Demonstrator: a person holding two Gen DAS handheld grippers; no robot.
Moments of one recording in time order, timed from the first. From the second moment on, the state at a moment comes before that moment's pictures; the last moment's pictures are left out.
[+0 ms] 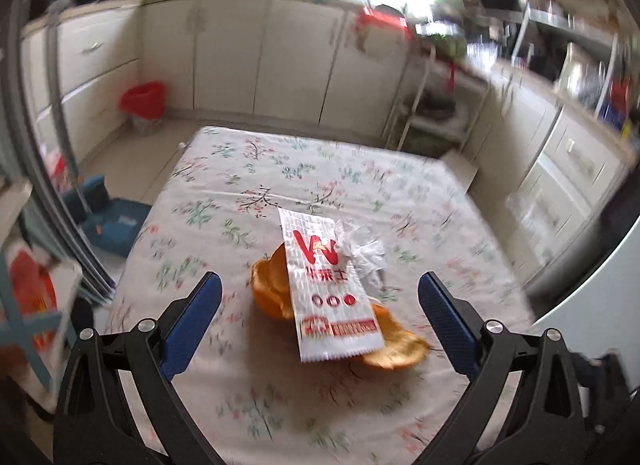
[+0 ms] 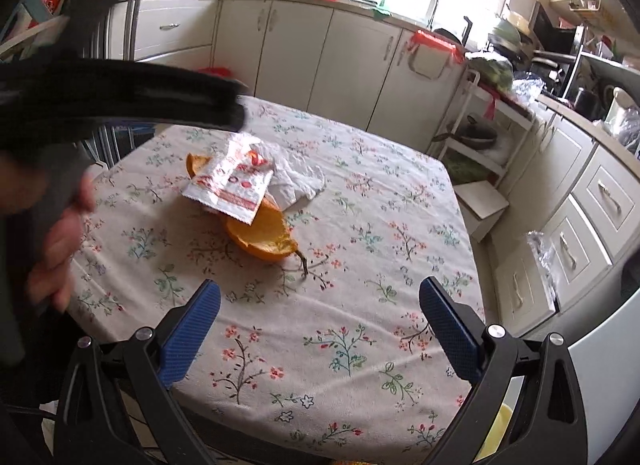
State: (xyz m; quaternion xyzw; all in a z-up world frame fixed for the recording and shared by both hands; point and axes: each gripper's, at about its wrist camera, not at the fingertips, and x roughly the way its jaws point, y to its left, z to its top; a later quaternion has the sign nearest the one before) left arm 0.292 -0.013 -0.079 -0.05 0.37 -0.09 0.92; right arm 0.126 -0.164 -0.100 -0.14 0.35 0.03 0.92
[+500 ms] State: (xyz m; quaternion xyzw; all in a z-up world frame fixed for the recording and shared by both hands) left arm 0.319 0.010 -0.101 -0.13 0.43 -0.14 0.89; right arm 0.149 -0.164 -0.108 -0.12 0.36 0.04 0.92
